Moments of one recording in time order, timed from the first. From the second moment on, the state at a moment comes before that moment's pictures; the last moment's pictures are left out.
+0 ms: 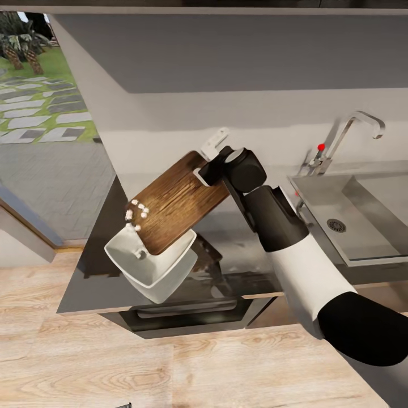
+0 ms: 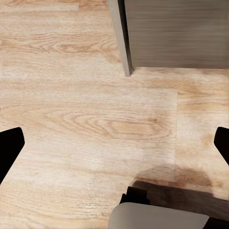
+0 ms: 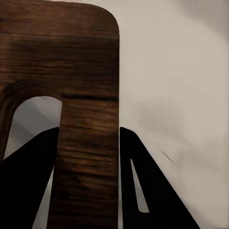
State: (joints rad) left arm -0.36 0.00 0.30 0.08 -0.23 -0.78 0.20; right arm -1.29 0.17 0.45 -1.30 0.57 0.99 0.48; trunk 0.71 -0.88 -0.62
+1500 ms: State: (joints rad) left arm -0.36 0.00 0.30 0.07 -0.23 -0.64 0.18; right arm -1.48 0.17 0.40 -1.21 0.67 0.99 0.61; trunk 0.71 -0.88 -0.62
